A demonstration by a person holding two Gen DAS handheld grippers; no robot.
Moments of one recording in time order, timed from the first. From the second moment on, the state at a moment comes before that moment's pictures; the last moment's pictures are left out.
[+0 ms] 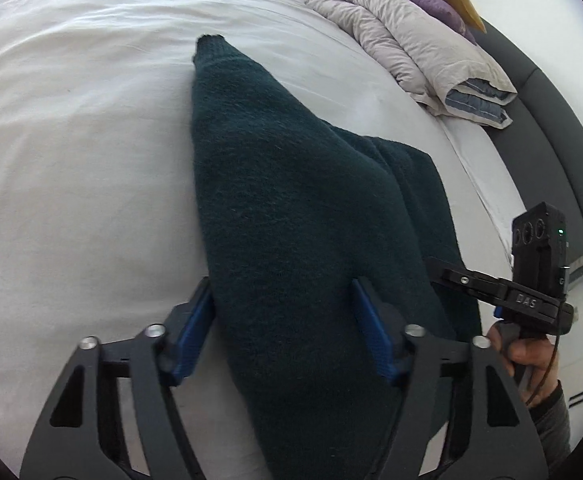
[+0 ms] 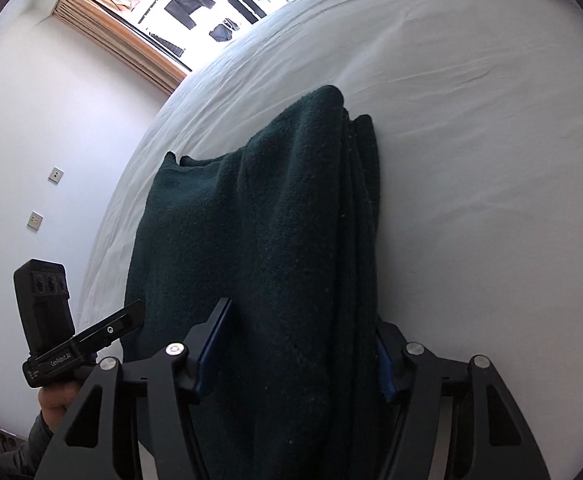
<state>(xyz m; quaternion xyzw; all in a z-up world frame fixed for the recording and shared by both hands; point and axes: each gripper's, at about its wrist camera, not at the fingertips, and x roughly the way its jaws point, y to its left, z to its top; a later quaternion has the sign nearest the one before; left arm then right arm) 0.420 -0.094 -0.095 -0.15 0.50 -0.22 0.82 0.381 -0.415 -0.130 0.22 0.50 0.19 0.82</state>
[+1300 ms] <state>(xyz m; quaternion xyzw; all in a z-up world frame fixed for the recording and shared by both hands) 0.181 0.173 -0.072 -0.17 0.44 -0.16 0.87 0.163 -0.203 -0.120 0.21 0.48 0.28 0.80</state>
